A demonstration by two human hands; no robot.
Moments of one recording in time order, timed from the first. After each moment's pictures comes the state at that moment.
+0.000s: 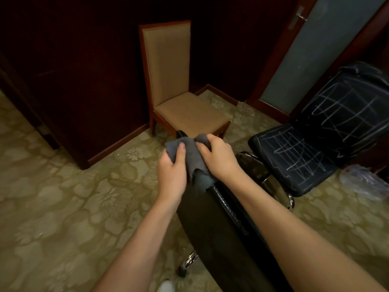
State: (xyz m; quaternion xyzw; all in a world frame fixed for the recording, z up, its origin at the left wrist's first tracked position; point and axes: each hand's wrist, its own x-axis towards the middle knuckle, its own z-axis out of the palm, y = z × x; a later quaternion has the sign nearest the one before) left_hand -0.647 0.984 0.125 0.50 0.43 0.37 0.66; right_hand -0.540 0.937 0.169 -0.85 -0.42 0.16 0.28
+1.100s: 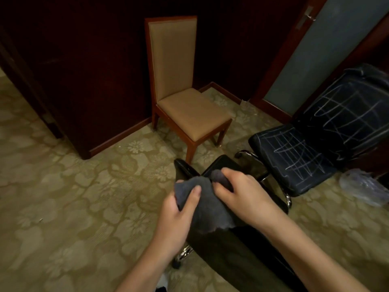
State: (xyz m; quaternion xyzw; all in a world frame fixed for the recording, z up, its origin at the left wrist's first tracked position) left_hand -0.708 0.887 0.125 0.48 0.33 0.31 0.75; right_hand -0.568 0.824 0.194 -0.83 -0.48 0.23 0.16
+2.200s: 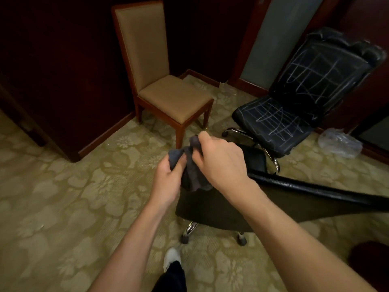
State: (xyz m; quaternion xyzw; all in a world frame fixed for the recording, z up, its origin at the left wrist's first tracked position) left_hand -0.746 0.879 0.093 0.53 0.32 0.26 0.74; right_hand -0.656 0.799 0.168 -0.86 -0.49 -0.10 0.10
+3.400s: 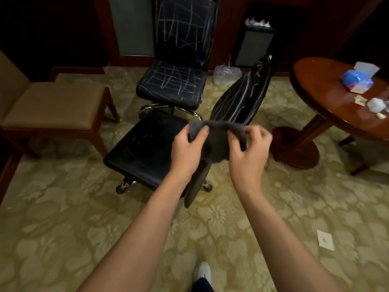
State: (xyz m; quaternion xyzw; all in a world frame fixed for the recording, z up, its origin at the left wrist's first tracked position) left_hand -0.695 0.785 0.103 0.64 0.06 0.02 0.76; right_hand -0.725 0.666 0.131 -0.83 0.10 -0.29 0.47
